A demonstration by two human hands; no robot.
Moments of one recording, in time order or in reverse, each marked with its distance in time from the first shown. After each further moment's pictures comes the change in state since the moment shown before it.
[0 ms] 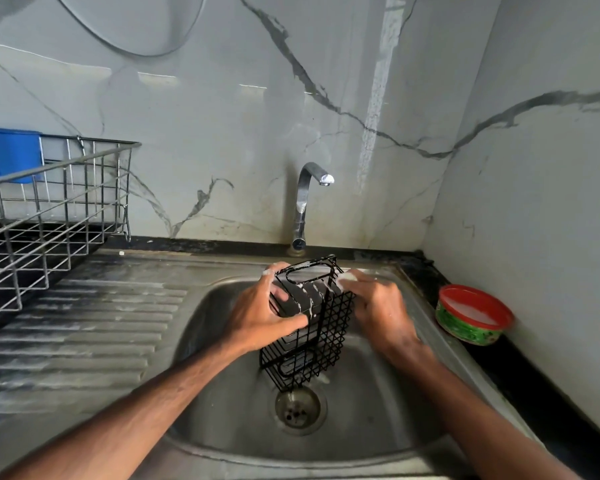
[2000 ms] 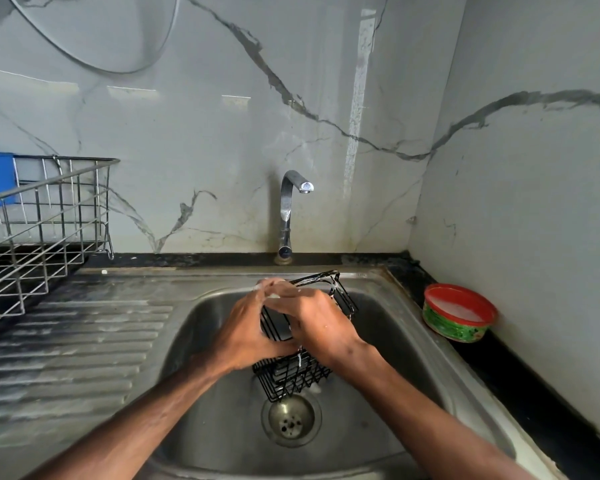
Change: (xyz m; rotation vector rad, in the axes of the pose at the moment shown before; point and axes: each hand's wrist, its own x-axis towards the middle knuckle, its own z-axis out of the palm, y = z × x) left_hand 0.006 -0.017 0.017 -0.215 -0.026 0.236; right_hand 0.010 -0.065 0.018 0.090 -0.162 -0.361
